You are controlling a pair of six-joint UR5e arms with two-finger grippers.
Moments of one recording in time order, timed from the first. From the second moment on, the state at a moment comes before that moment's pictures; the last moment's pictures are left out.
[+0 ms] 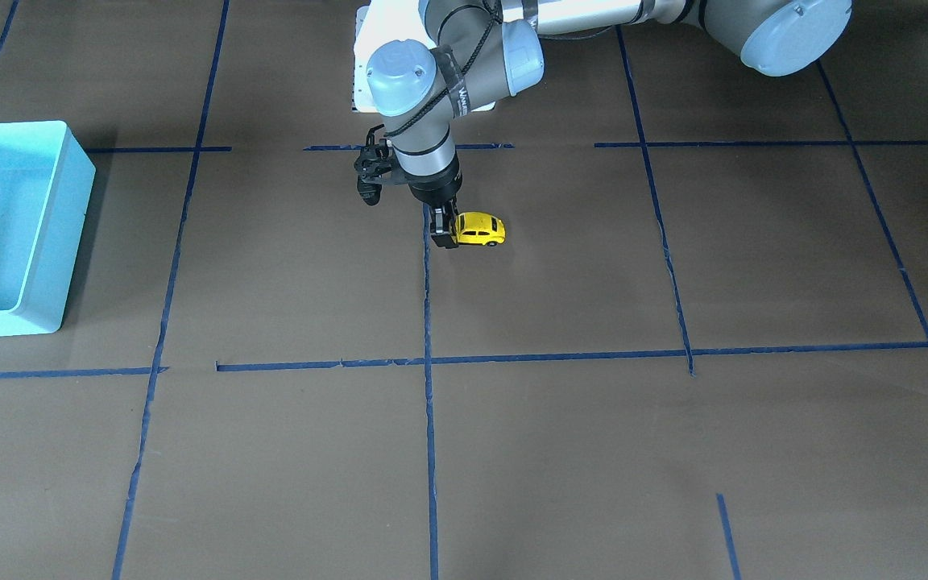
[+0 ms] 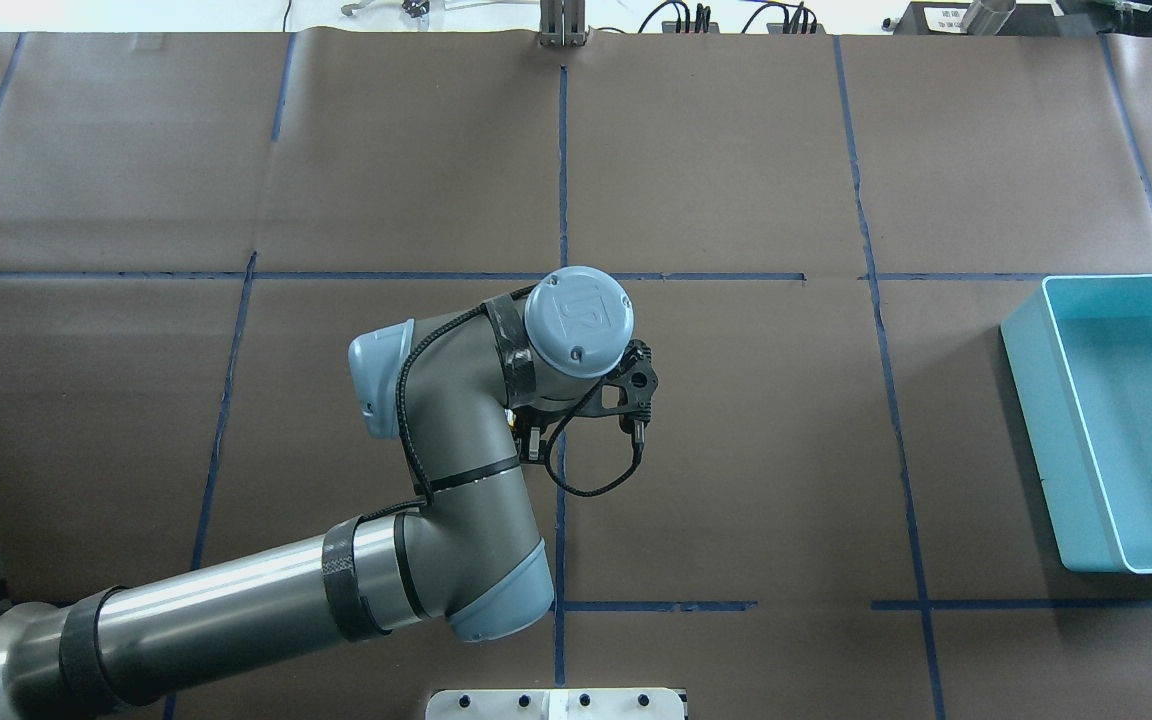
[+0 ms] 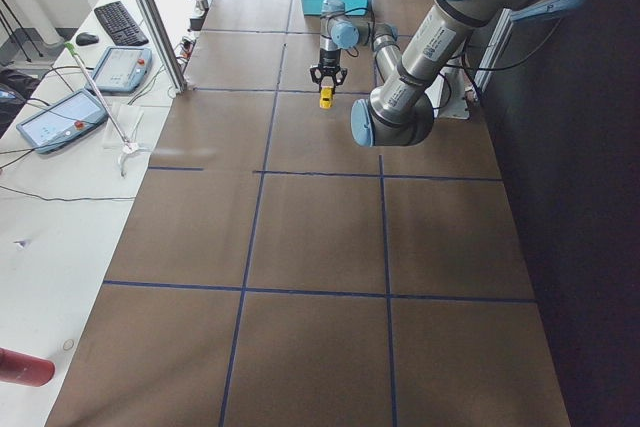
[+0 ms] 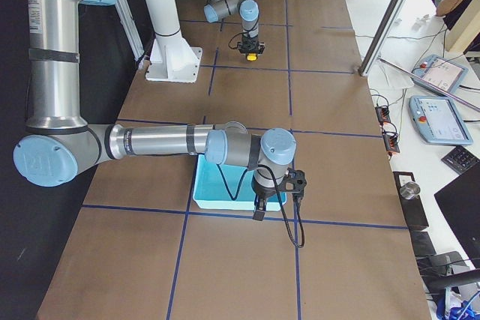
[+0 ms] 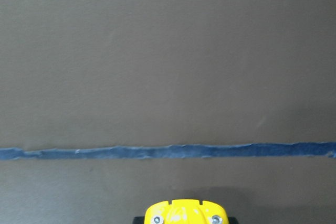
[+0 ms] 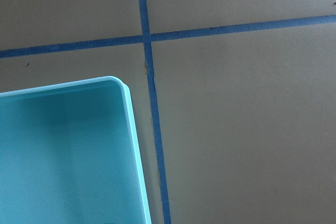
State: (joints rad) left arm -0.43 -2.48 -1.48 -1.38 -1.74 0.37; right arm 1.55 -1.62 1.70 -1.74 2.30 0.08
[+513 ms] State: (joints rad) left arm -0.46 -2.49 -1.44 -1.60 -1.77 0.35; right arm 1.55 -1.62 1.70 -1.74 2.30 0.08
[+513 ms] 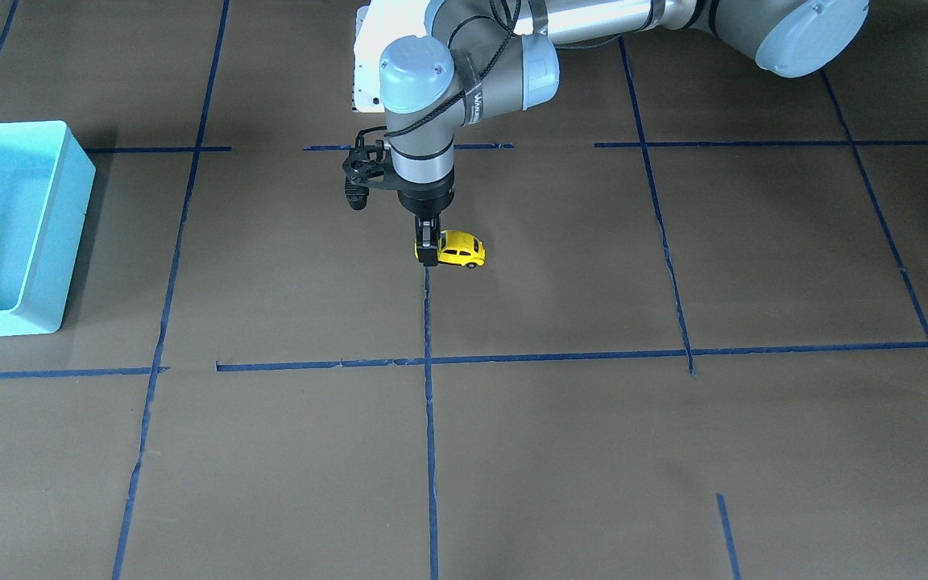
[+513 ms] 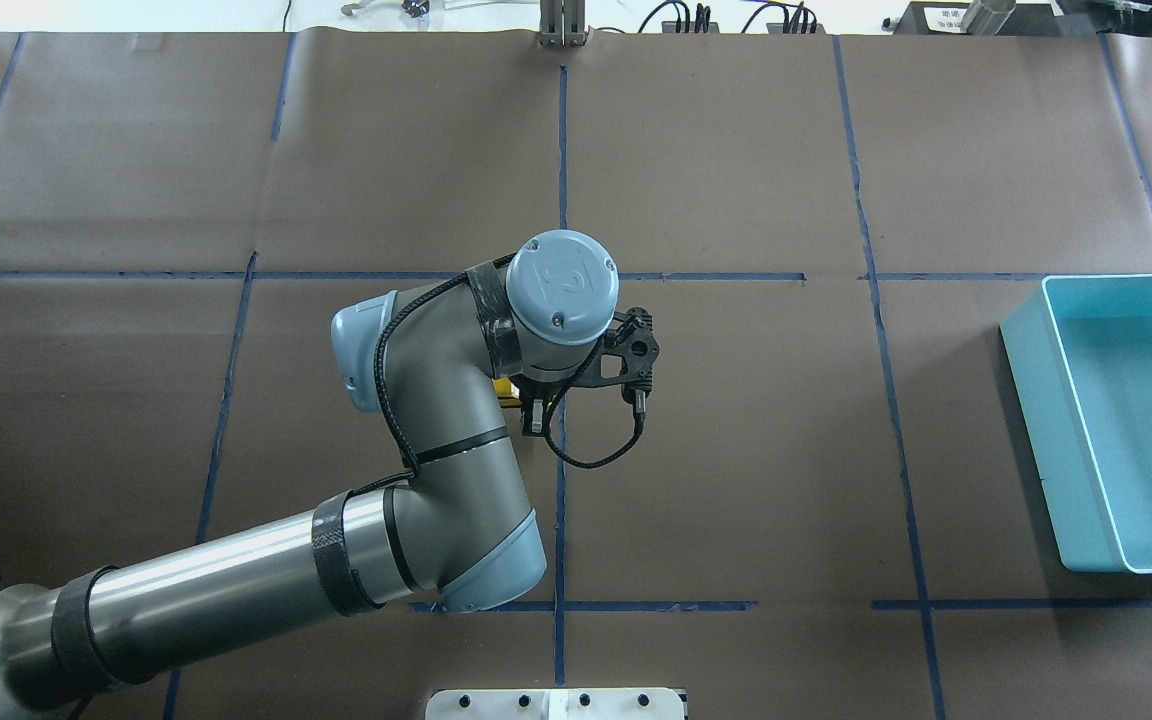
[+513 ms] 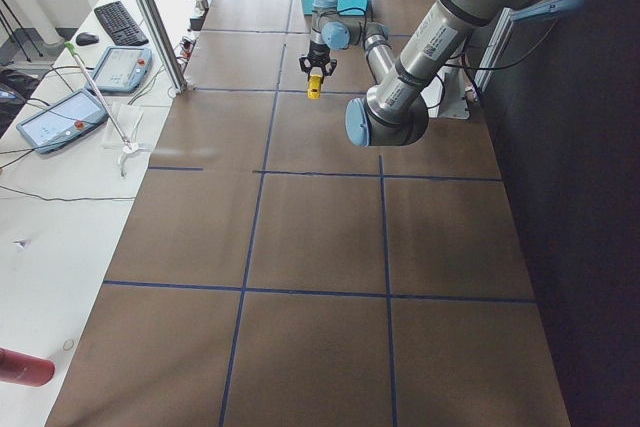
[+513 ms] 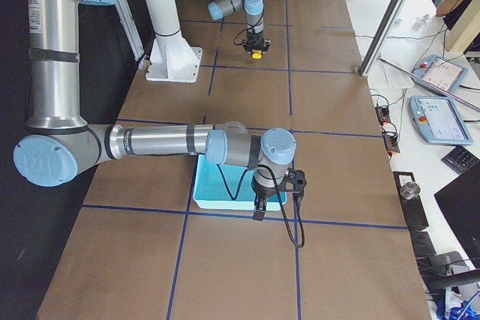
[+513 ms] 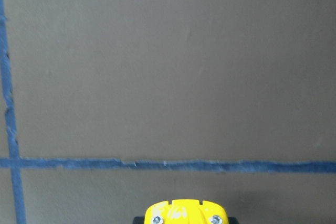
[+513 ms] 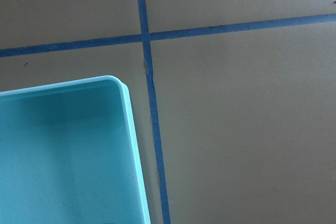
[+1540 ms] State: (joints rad) left arm -0.47 -2.49 -1.35 -1.75 -1.88 0.32; right arm 1.55 -1.62 1.69 -1.74 2.30 0.08
